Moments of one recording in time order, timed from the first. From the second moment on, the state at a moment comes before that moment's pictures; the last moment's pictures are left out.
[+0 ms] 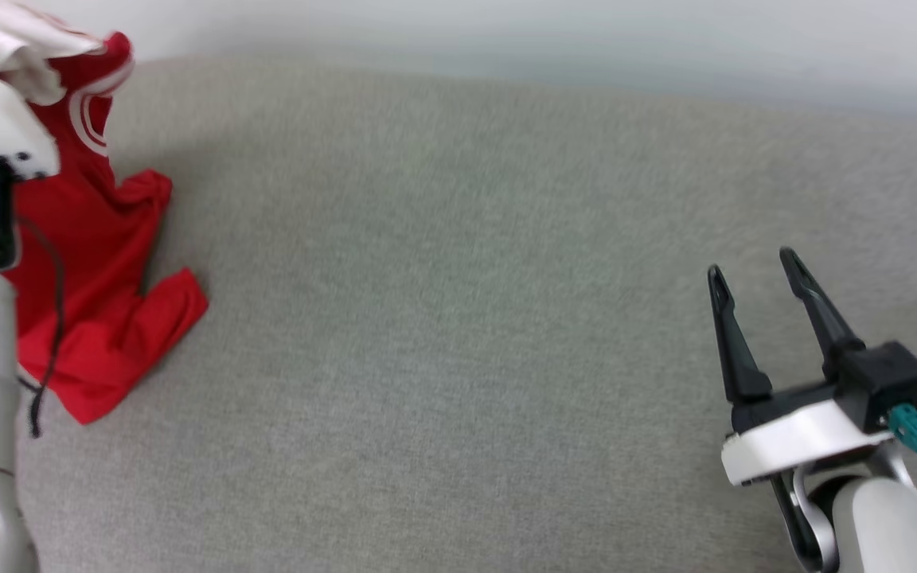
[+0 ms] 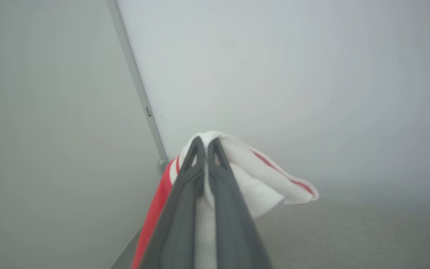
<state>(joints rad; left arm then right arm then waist) -0.97 0.44 0.01 0.79 -0.27 -0.02 -0.03 -0.19 -0.05 0.04 0.01 -0.03 0.13 -0.14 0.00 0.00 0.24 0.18</state>
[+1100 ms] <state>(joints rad) -0.46 0.06 -0.45 0.39 -0.36 -0.07 0.02 -0.05 -0.05 -0.01 -0.08 0.04 0.13 -0.09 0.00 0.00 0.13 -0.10</state>
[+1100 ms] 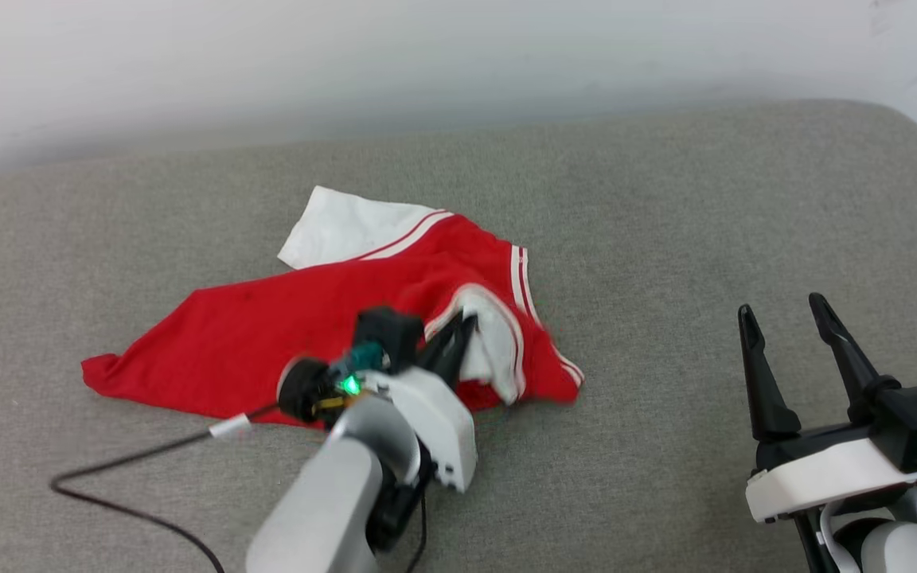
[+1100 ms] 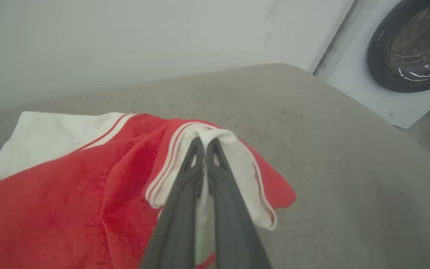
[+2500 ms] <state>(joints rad) -0.13 0.27 -0.26 0.20 -0.37 0.13 -0.21 0.04 -0.05 -0.02 -0.04 0.05 0.13 -0.07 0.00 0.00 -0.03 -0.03</state>
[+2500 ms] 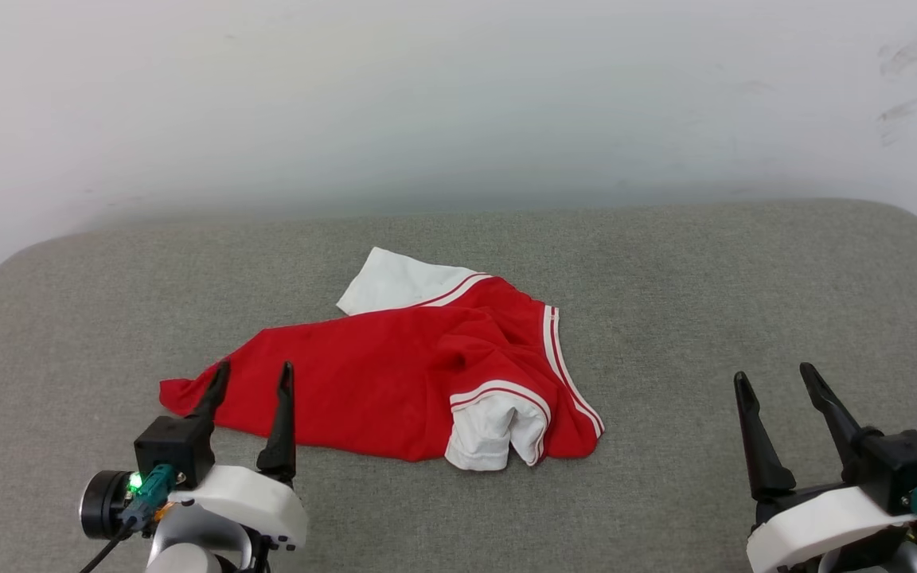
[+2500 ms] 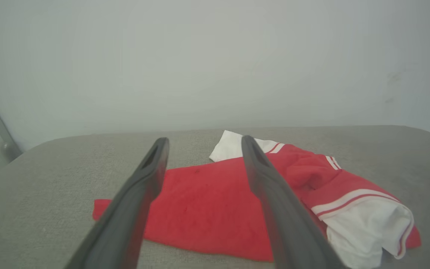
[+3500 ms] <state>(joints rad) -0.21 0.23 -0.32 0.16 -0.38 0.11 -0.22 -0.17 -0.13 0.01 0.15 0.22 0.13 0.53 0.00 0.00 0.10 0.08</state>
